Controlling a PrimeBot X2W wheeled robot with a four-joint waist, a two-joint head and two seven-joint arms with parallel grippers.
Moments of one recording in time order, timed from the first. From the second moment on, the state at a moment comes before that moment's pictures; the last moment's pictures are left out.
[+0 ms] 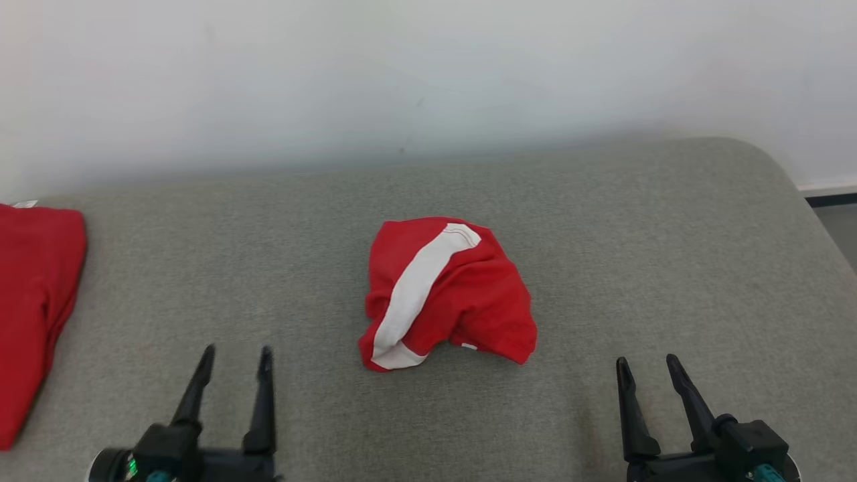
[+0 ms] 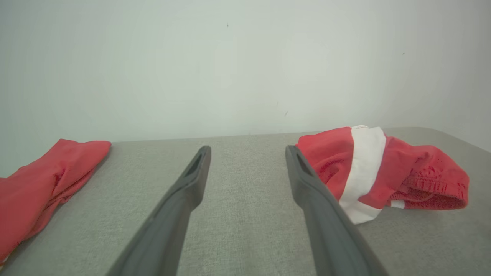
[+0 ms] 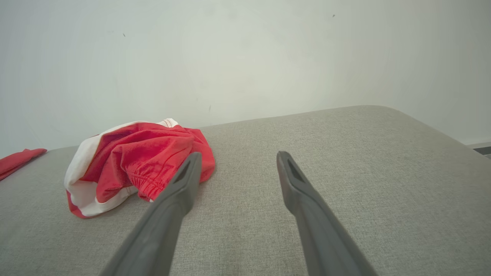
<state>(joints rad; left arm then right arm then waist) -0.06 0.07 -0.01 0.19 -0.12 -0.13 -0.26 0.00 -0.05 0.02 0.20 0.17 0.13 -0.26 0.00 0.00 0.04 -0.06</state>
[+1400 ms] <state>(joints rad) -0.51 0.09 -0.42 0.49 -0.31 -0.13 -0.26 -0.04 -0.05 0.08 0.22 0.28 0.13 -0.26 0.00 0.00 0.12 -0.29</state>
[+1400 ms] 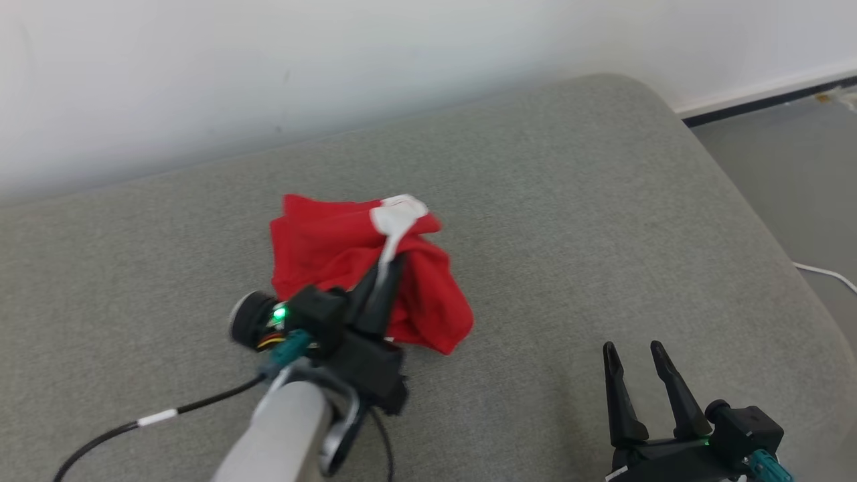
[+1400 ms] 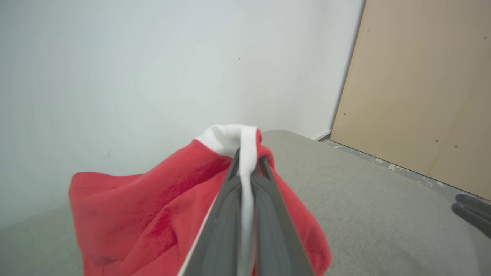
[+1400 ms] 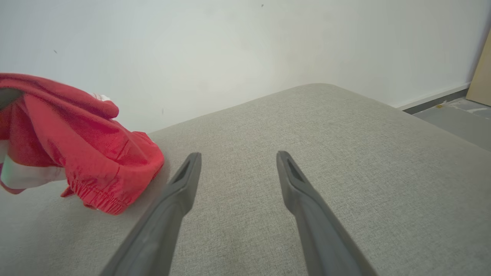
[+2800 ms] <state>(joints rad) -0.40 0.06 -0.15 0.59 -0.37 -0.12 -0.26 -0.05 -0.05 0.06 0.22 0.26 0.13 -0.26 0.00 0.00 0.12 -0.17</state>
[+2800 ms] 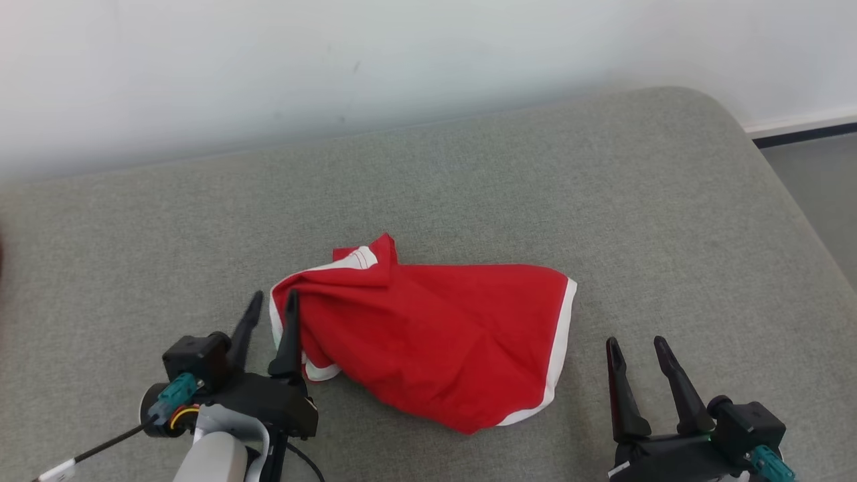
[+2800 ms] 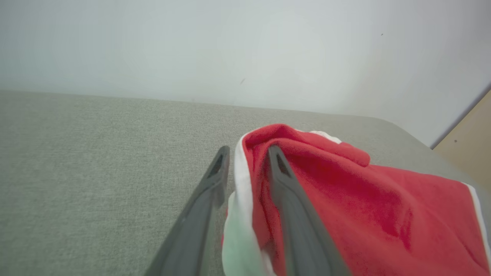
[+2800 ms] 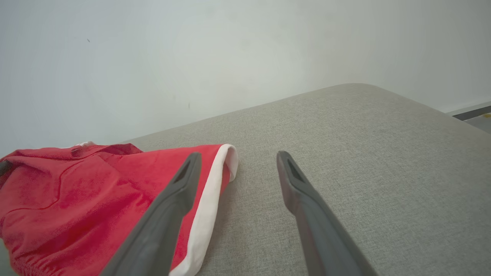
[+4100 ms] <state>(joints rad) -0.15 0.05 -0.19 0.46 -0.33 -0.13 -0.26 -0.02 -0.05 0.06 0.23 0.24 0.13 -0.26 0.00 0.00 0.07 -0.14</state>
